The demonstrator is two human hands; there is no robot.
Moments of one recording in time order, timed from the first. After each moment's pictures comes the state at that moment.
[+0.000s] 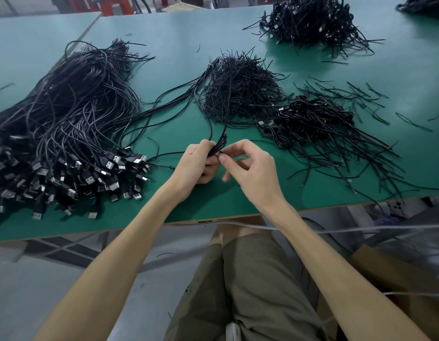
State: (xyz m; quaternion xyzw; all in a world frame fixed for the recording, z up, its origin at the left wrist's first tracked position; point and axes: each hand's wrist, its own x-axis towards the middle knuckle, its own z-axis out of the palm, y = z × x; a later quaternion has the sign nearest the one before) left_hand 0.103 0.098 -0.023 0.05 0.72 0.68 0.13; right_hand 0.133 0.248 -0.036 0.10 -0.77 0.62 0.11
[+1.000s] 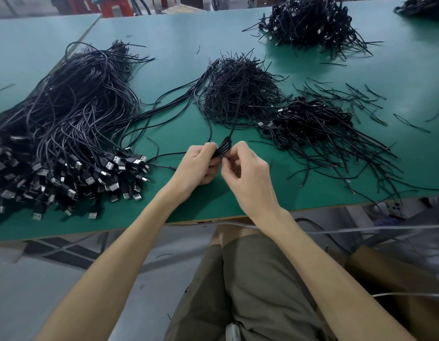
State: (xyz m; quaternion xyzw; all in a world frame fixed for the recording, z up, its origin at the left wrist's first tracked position) left_hand 0.101 0.101 -0.027 0.05 0.73 0.68 0.10; right_hand 0.140 0.240 -0.041 0.14 -0.85 0.46 0.23
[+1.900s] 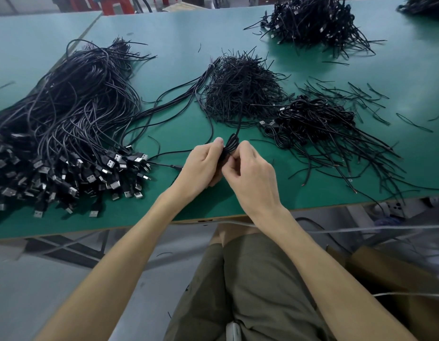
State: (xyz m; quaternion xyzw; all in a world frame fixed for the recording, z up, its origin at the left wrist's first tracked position) left_hand 0.108 0.104 -0.028 0.12 0.80 0.58 0.03; right_hand 0.147 0.237 -0.029 0.10 -0.90 0.35 0.25
